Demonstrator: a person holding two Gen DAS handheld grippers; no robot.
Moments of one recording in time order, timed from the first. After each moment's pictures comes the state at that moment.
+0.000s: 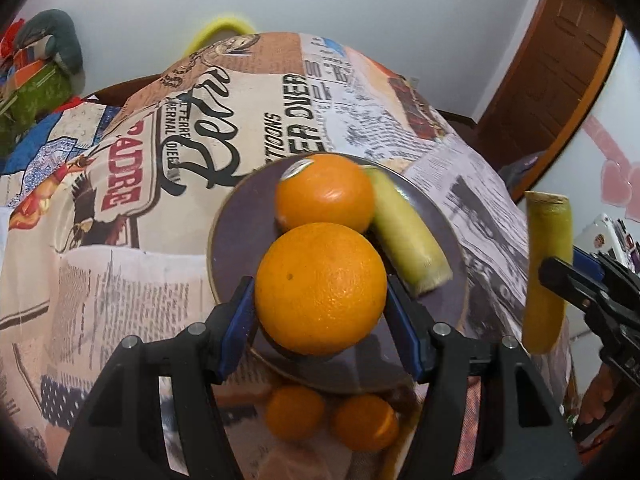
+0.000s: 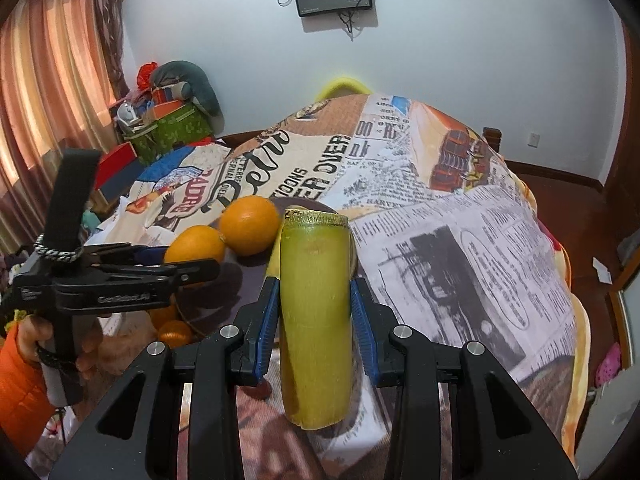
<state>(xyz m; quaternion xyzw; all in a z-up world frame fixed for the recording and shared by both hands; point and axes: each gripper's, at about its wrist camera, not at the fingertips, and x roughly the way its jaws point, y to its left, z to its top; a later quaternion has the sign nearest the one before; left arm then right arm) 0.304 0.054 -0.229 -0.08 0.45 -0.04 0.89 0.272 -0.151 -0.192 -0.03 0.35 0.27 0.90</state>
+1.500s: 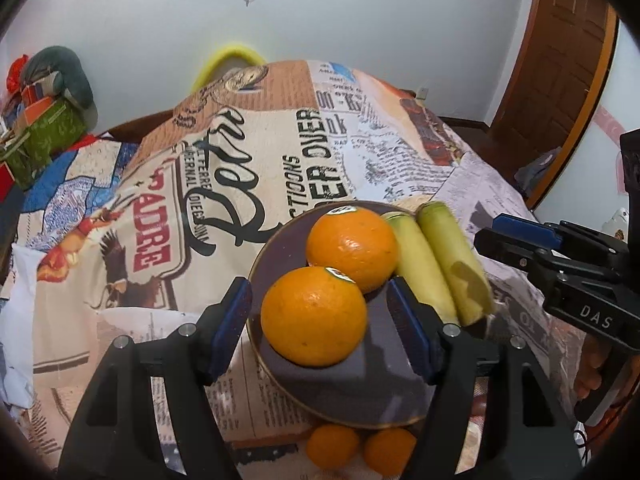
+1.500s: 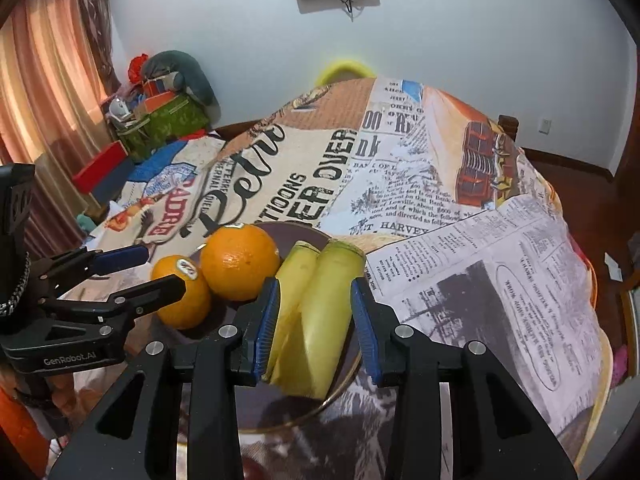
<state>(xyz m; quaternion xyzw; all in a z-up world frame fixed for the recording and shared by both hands) 0.318 0.059 -0.201 -0.03 0.42 -0.02 0.91 0.333 -0.123 -0.192 -0.02 0.38 0.28 0.88</state>
